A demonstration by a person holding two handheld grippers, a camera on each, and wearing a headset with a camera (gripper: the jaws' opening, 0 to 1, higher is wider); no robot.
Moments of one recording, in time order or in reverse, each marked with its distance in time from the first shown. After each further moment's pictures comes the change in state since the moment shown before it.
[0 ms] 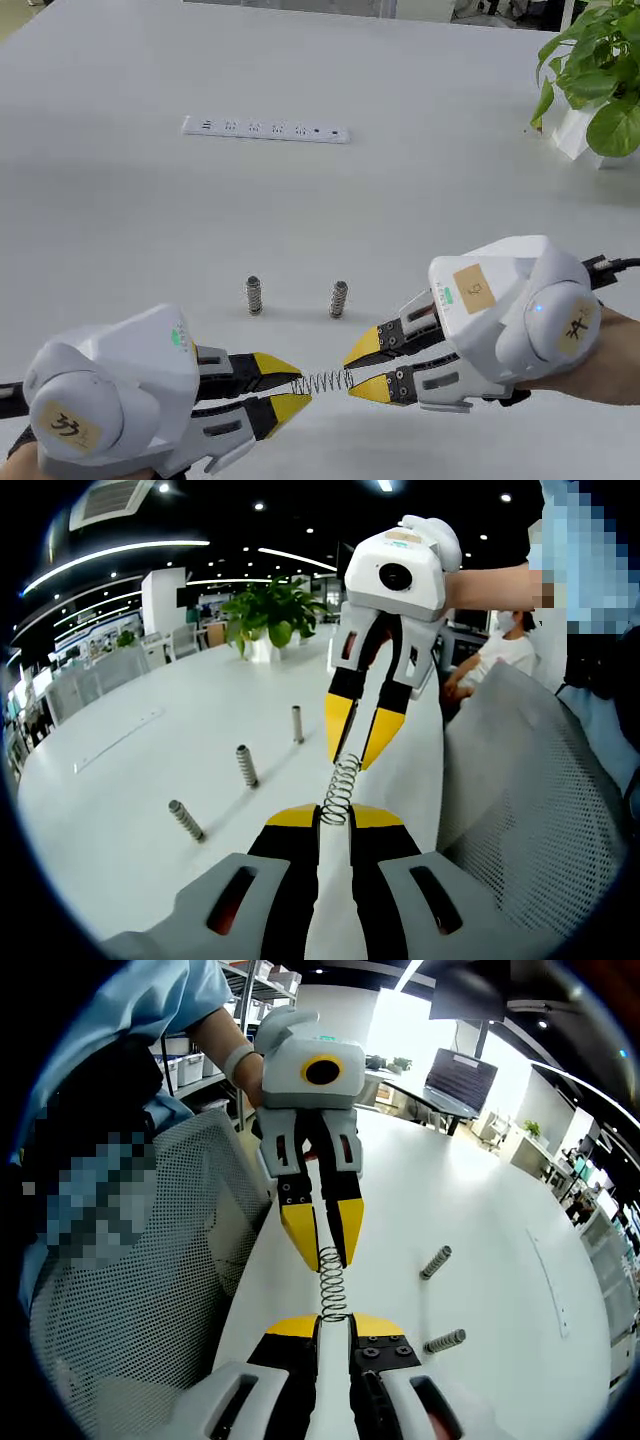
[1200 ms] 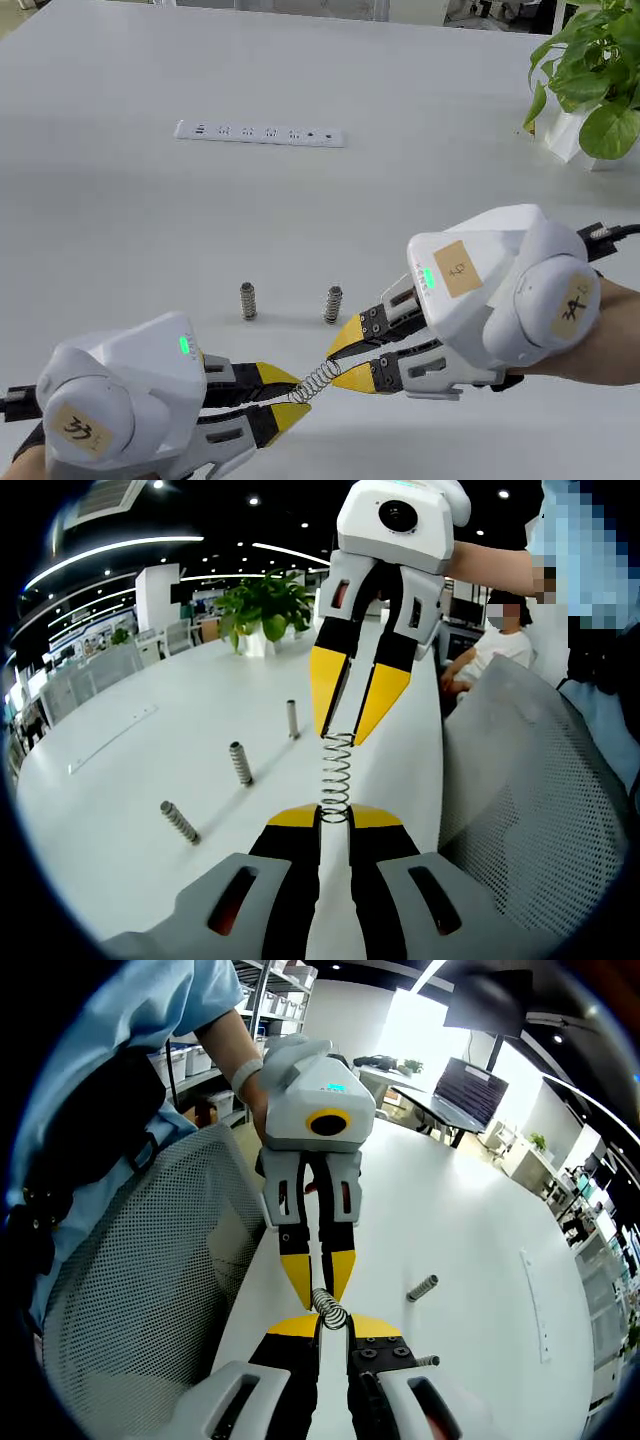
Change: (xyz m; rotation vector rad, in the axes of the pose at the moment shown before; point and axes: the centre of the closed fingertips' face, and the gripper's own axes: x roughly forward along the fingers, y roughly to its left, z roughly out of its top) left arm 0.008 -0.001 -0.004 0.008 0.027 -0.022; right arm -0.012 -0.006 0.032 -0.075 0.023 -0.005
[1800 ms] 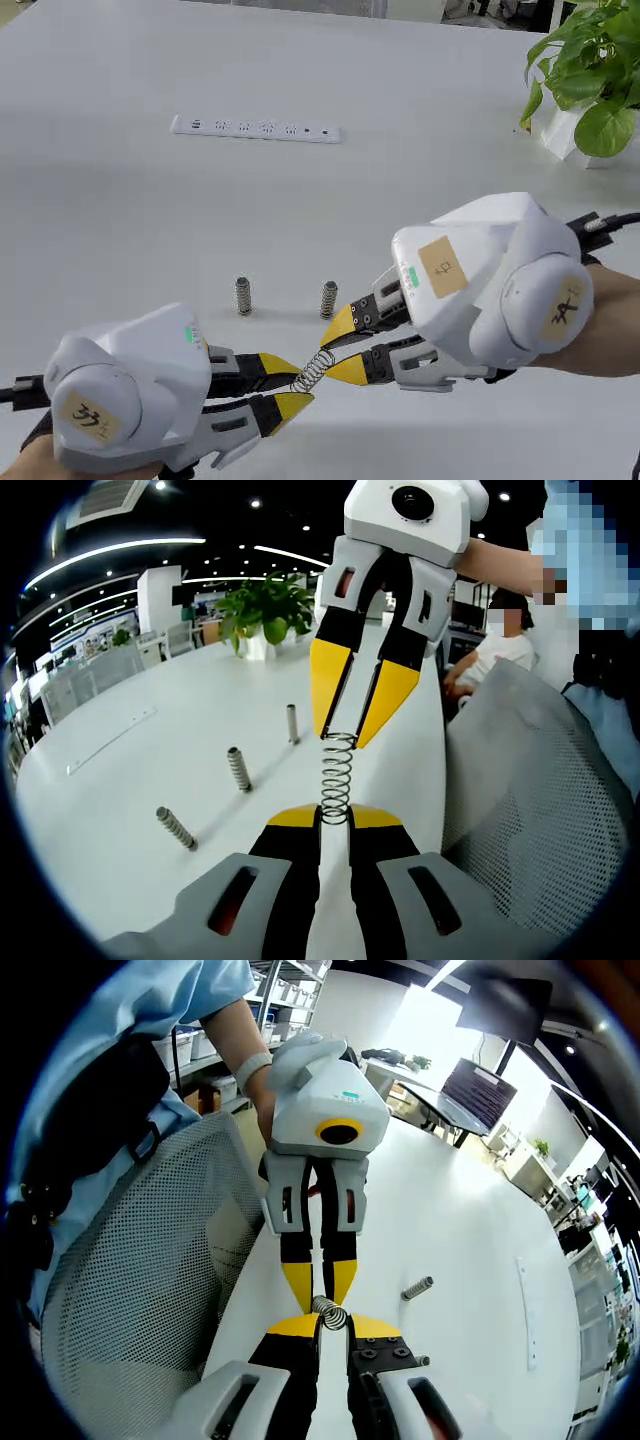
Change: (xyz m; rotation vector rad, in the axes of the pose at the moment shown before) left arm 0.009 0.002 0.004 -0.006 -0.016 0.006; right arm -0.004 0.000 0.001 -0.054 0.050 -0.014
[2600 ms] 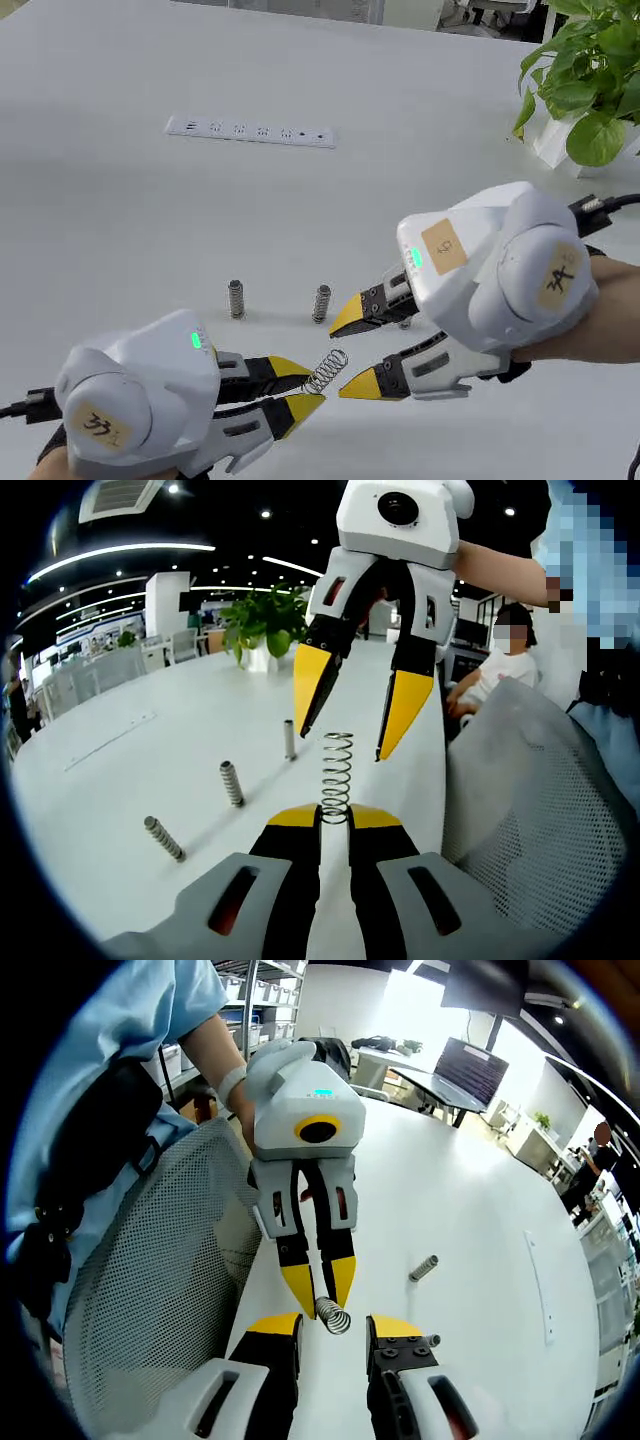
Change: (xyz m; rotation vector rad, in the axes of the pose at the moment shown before) left arm 0.010 -0.005 0.013 -0.039 -0.075 0.005; right arm -0.011 -0.002 -0.010 0.109 0.030 0.061
